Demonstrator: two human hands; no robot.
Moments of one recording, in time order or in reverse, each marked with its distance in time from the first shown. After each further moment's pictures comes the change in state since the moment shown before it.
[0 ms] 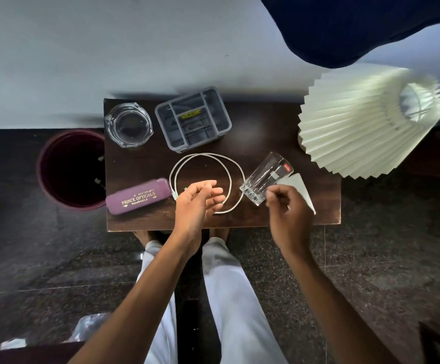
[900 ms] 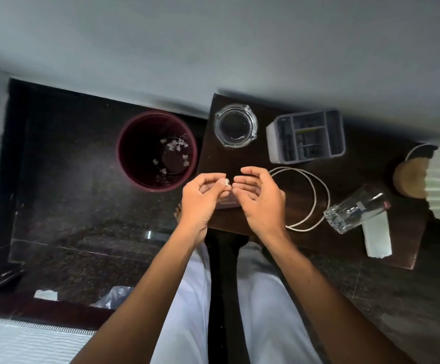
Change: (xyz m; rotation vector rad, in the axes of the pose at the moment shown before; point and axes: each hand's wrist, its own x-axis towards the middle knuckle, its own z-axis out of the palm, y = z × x) left_hand 0.031 0.069 -0.164 -0.013 0.191 0.097; right_hand -0.045 -0.134 0.193 0.214 -0.483 0.049
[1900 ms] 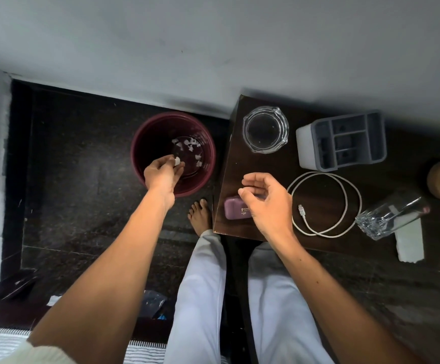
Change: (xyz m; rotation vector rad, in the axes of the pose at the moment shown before) left_hand 0.128 0.038 -0.106 -0.199 0.348 -0.178; right_hand 0.017 -0.002 0.058 -0.094 0.050 0.121
